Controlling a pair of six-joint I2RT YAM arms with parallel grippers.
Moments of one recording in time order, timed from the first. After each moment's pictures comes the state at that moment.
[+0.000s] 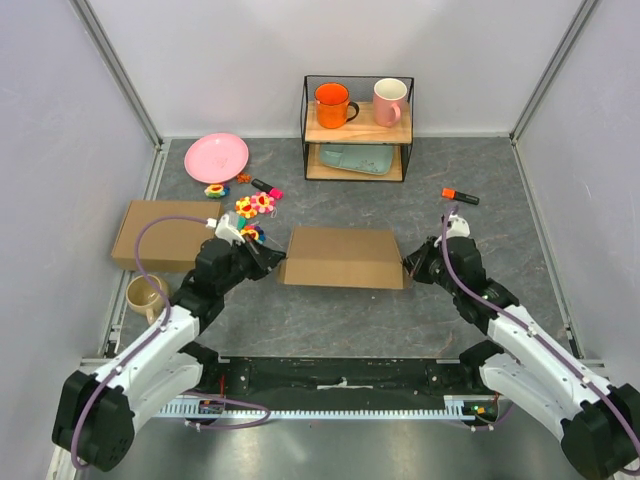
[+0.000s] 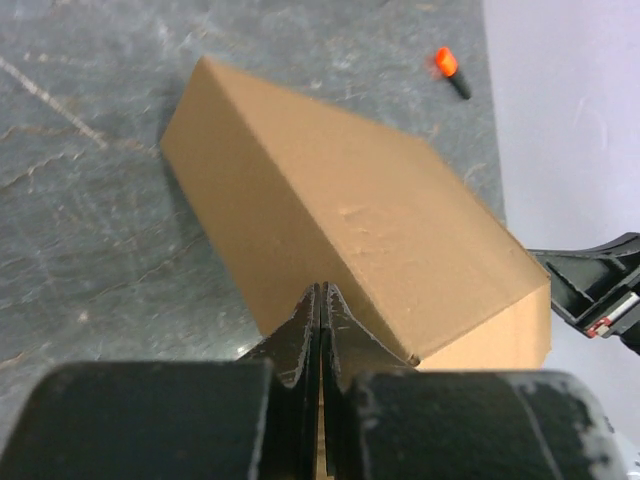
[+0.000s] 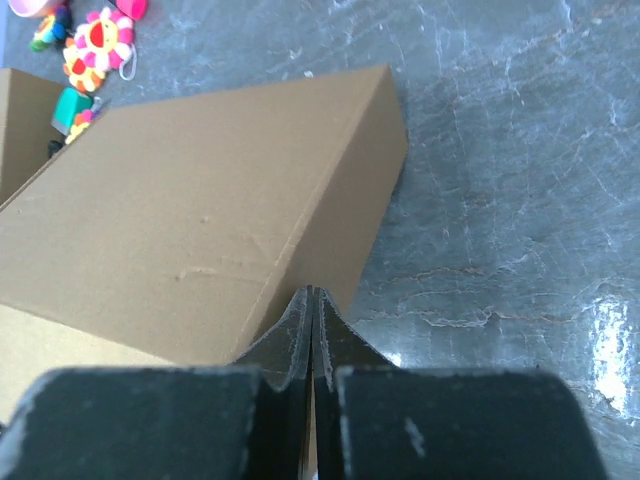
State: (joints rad) left arm -0.41 0.88 0.36 0.13 0.20 -0.84; right arm 0.46 0.82 0.45 -0.14 0.00 0.67
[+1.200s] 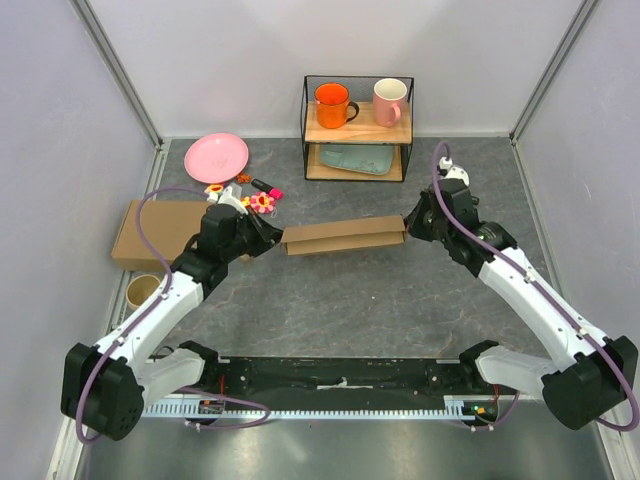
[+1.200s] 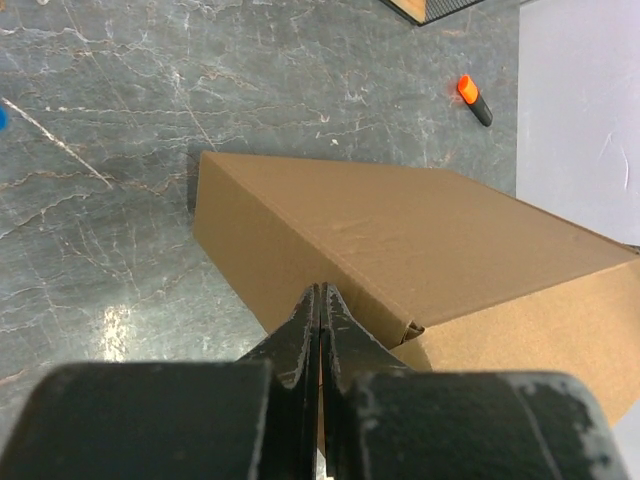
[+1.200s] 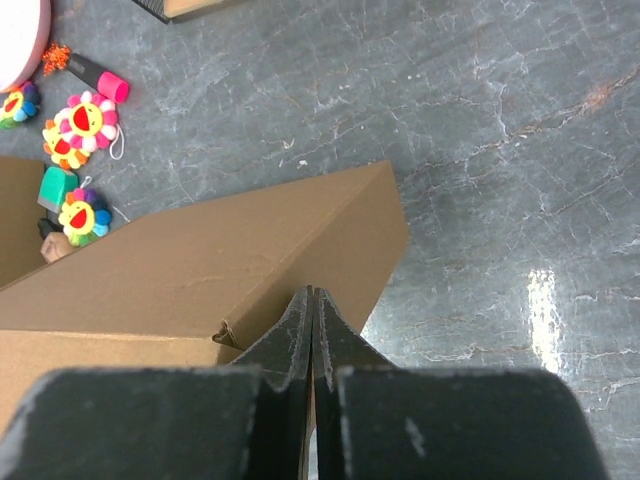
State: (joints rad) left arm -0.39 1.05 0.68 -0.10 0.17 -0.84; right arm 0.46 1.13 1.00 -0.50 0.14 0.65
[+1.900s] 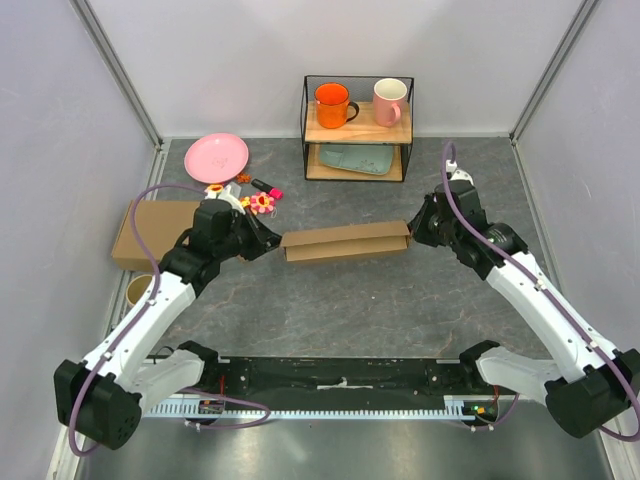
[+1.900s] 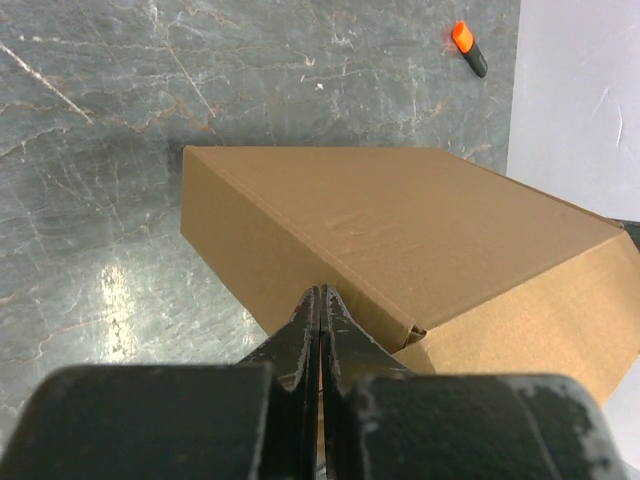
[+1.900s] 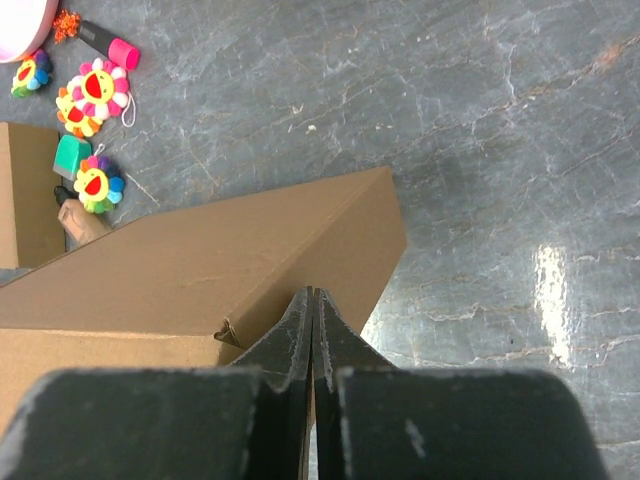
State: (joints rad) left arm -0.39 1.01 0.81 -0.35 0.25 -0.84; right arm 0.45 1.09 1.06 -0.62 0.09 0.66
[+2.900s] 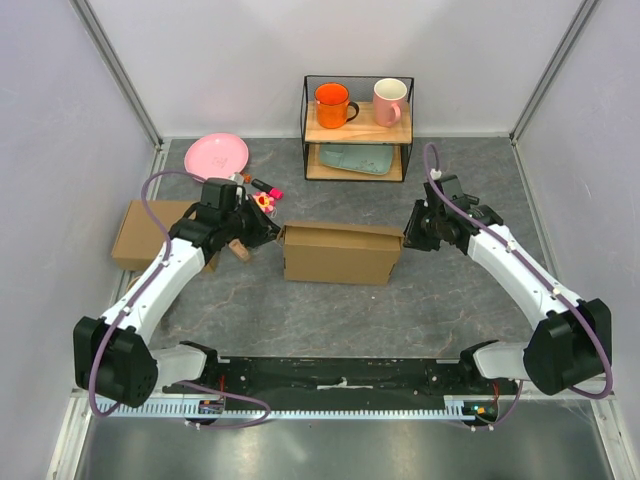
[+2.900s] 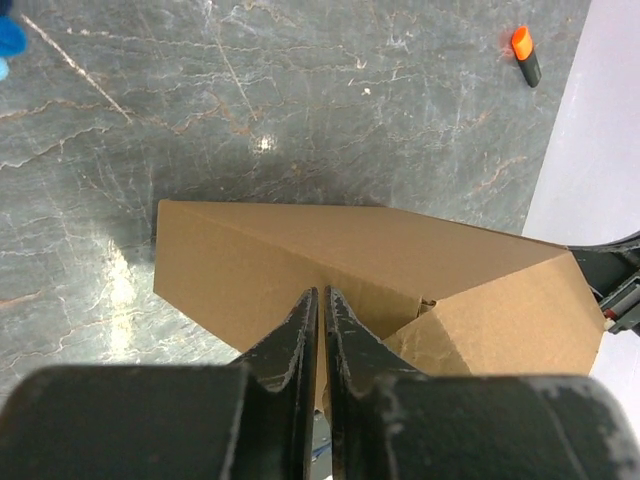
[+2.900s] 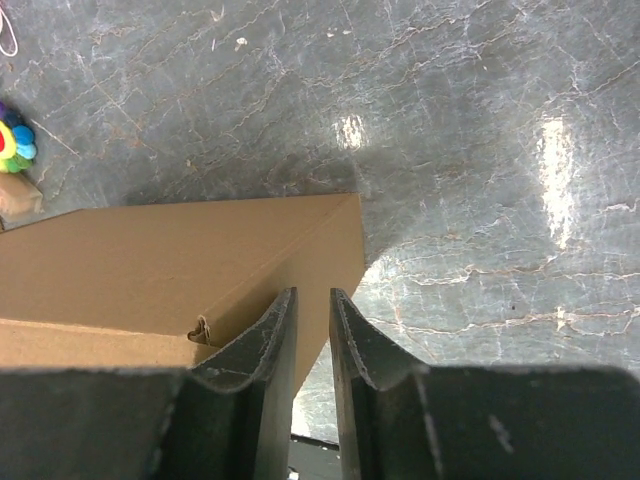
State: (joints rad) left arm -0.31 1.23 0.97 -0.48 0.30 -0.83; right arm 0.35 1.32 1.06 -0.68 -0.10 0.67
